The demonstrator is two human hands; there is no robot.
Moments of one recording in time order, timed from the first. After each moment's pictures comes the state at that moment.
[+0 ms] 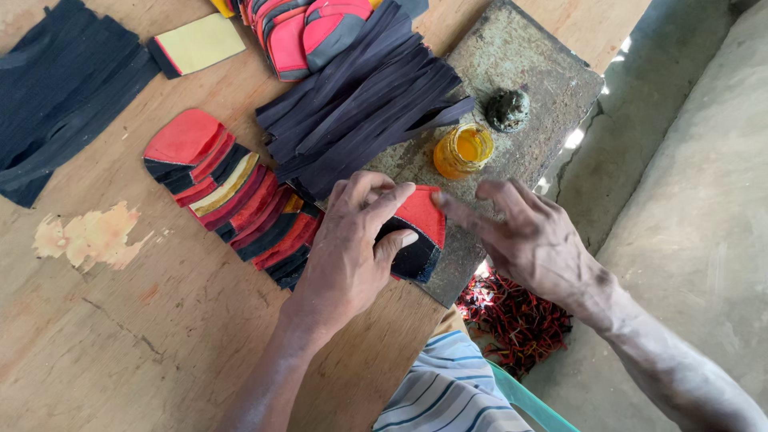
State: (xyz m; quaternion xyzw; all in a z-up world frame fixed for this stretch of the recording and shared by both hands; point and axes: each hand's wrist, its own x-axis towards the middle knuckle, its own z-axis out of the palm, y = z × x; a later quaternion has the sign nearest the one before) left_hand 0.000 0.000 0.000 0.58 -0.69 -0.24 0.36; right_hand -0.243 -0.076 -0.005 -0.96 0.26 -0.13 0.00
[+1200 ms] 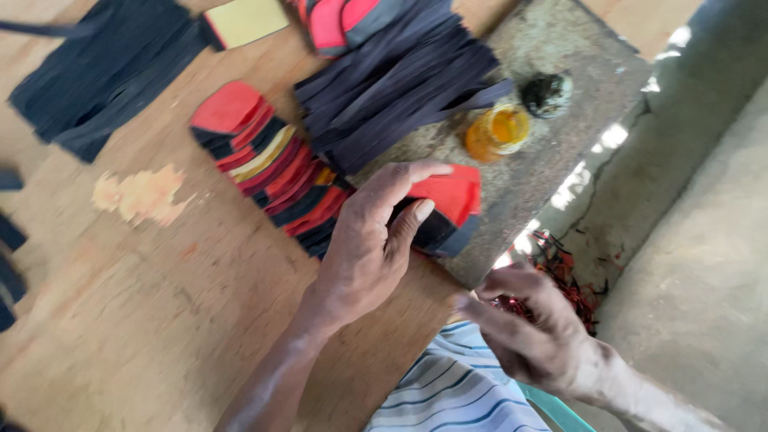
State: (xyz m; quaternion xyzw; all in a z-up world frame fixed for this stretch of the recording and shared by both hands) left_hand -0.003 0.022 0.016 0.50 -0.64 -0.28 0.52; right_hand -0.248 0.015 -0.009 -0.92 0.15 -0.32 0.17
